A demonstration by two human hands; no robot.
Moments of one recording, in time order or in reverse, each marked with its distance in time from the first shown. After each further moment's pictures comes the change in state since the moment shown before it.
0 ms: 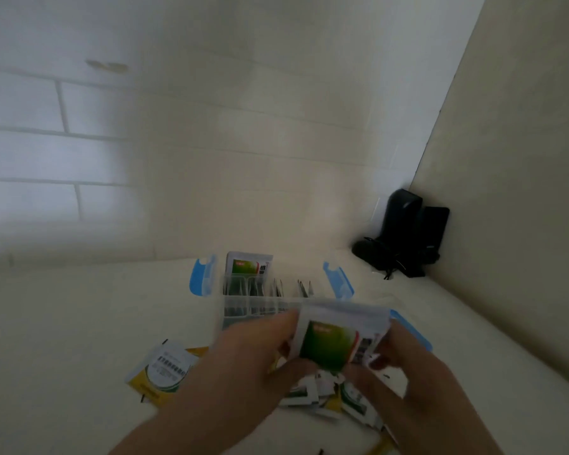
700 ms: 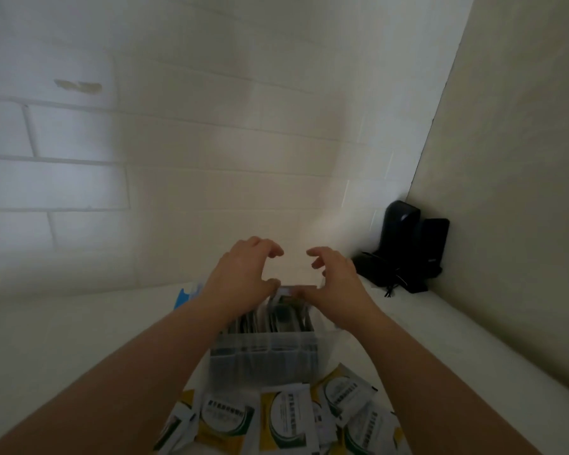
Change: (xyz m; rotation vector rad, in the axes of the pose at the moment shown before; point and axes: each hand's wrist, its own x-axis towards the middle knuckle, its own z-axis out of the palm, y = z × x) left_hand 0.138 -0.078 -0.013 0.322 0.173 -0.036; right_hand 0.185 0.046 0.039 -0.111 0.139 -0.092
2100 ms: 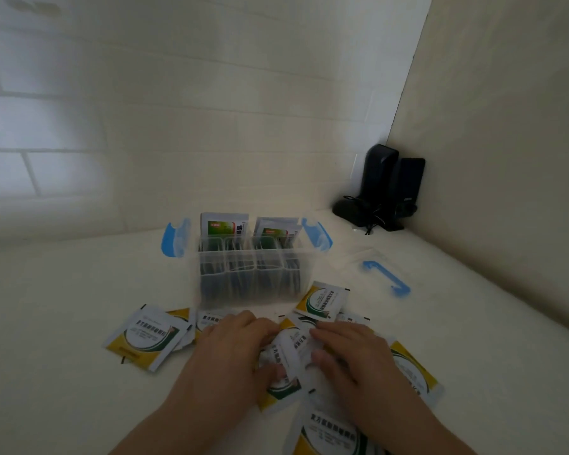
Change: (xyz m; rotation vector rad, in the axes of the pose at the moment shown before) left_hand -0.170 0.040 0.032 -0.005 -0.232 -0.066; right_hand -0.200 0.008 -0.014 -0.200 -0.200 0.025
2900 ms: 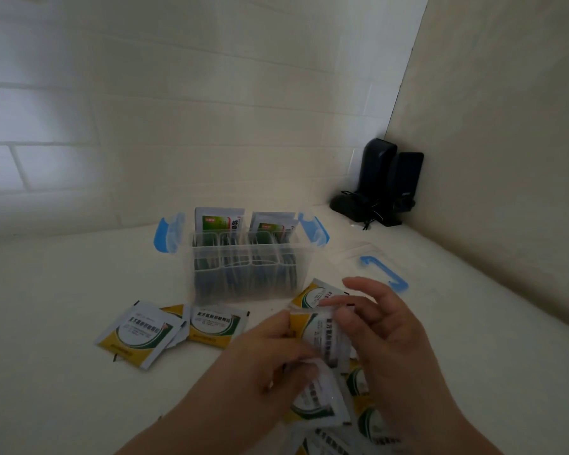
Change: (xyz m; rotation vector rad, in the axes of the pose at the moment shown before) left_hand -0.008 0.028 -0.008 -0.476 -0.004 0.329; right_hand 0.004 -0.013 -0.026 1.127 0.227 0.057
